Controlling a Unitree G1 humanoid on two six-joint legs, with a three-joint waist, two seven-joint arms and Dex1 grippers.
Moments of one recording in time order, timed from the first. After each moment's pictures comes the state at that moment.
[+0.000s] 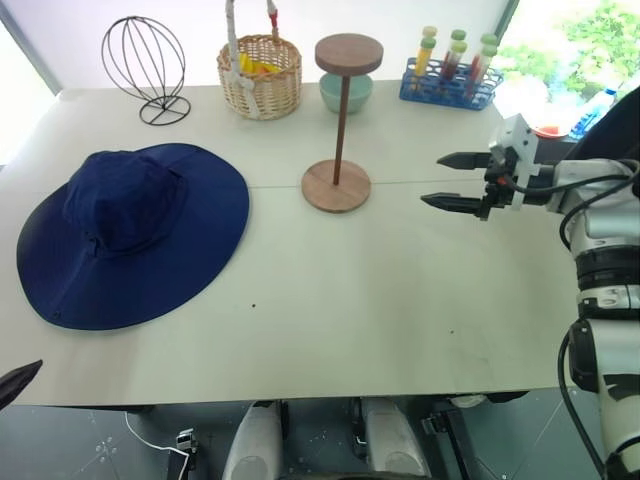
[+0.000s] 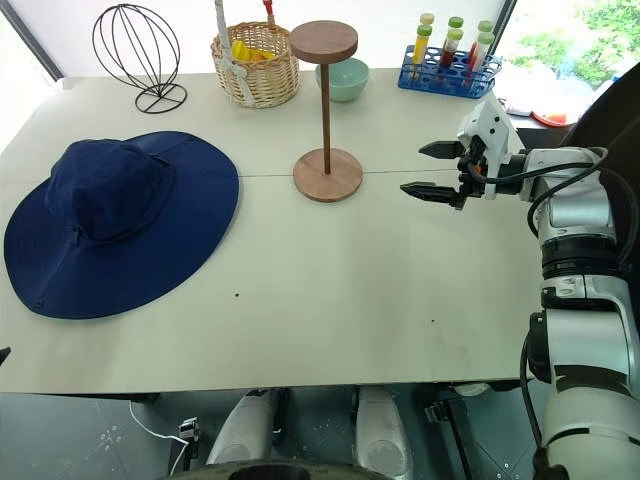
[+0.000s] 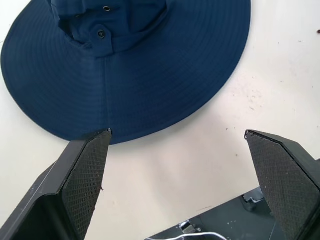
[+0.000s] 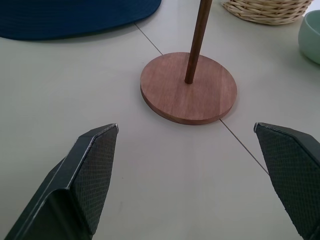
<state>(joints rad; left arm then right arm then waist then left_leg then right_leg) 0.80 0.77 1.24 -0.47 -0.62 0.56 -1.07 -0.91 -0.76 -0.02 0.64 0.21 0.17 1.30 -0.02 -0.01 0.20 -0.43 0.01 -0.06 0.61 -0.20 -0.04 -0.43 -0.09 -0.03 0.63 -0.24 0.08</state>
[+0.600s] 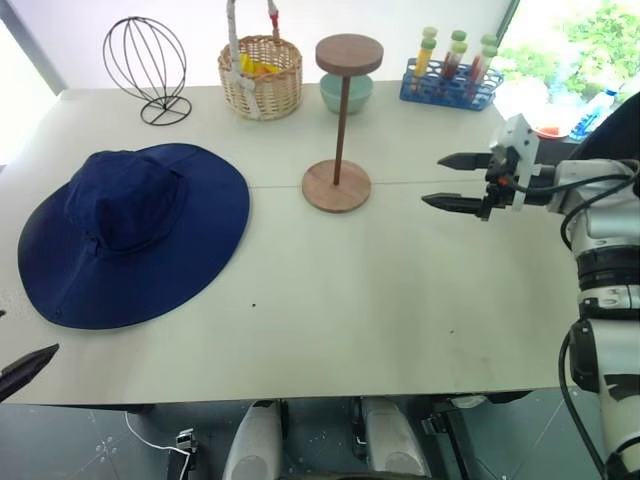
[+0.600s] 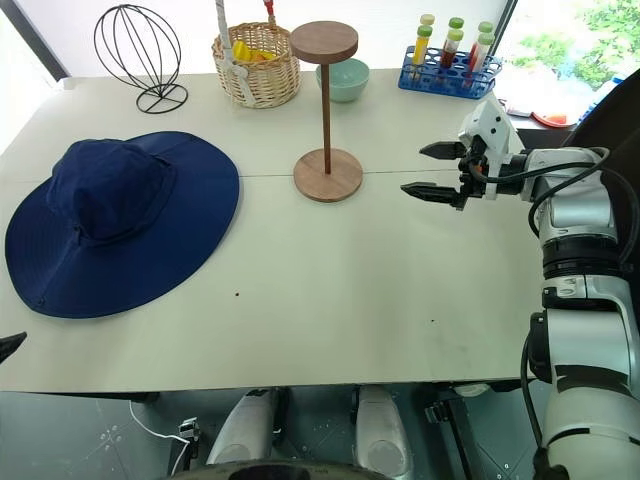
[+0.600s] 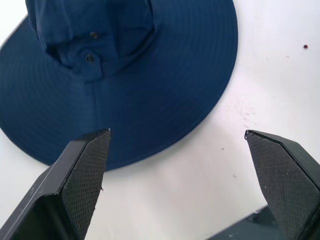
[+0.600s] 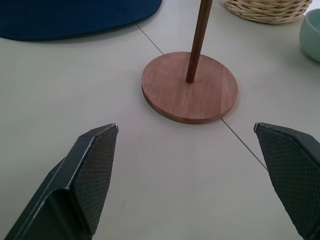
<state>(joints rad) 0.70 0.82 1.15 -0.47 -0.57 0.51 -1.07 -0.91 -0.76 -0.02 0.62 0.22 0.22 1.32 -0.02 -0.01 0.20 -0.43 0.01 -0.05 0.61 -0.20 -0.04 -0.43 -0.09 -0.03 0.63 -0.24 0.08</state>
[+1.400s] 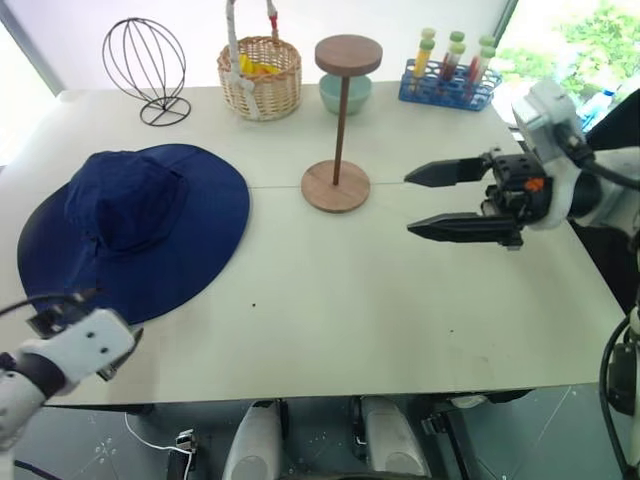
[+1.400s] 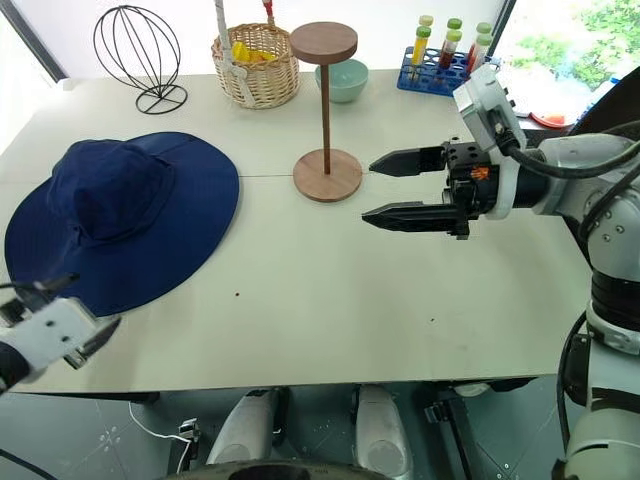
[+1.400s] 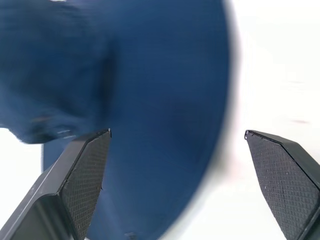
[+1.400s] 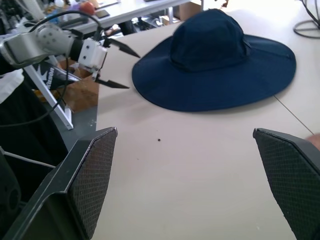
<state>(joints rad) 0.60 0.69 0.51 -0.63 0.26 0.13 -0.69 -0.78 -0.91 -0.17 -0.25 0.82 1.07 1.18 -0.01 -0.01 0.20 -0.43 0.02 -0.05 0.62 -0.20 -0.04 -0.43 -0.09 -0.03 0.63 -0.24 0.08</state>
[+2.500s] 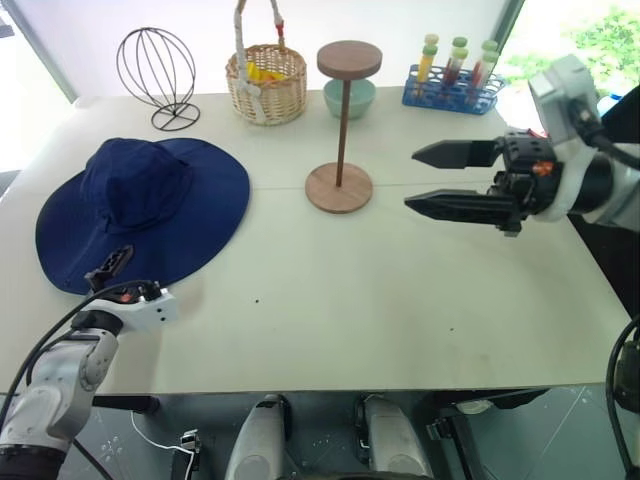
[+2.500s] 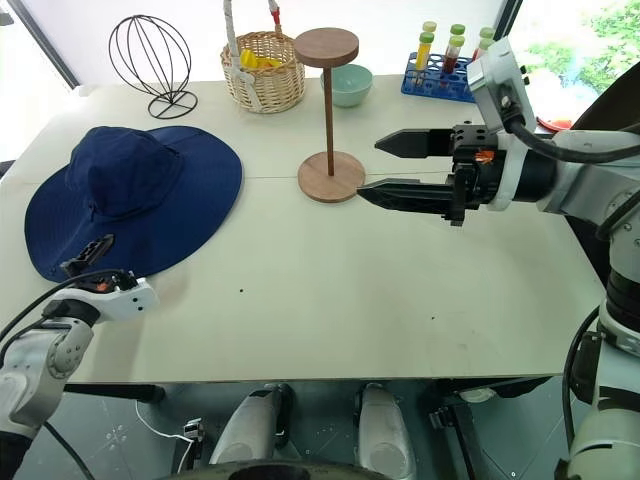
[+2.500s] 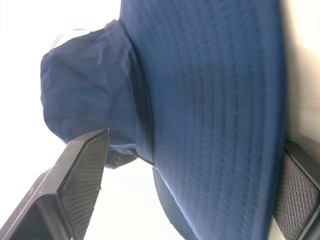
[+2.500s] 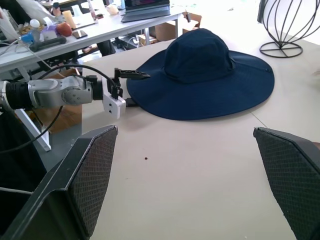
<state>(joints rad) 0.10 0.78 0.08 0.02 0.84 -0.03 -0.04 -0.78 -0.92 -0.22 -0.31 1.00 1.11 0.93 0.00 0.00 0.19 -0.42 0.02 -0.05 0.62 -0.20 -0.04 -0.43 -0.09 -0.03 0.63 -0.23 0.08</state>
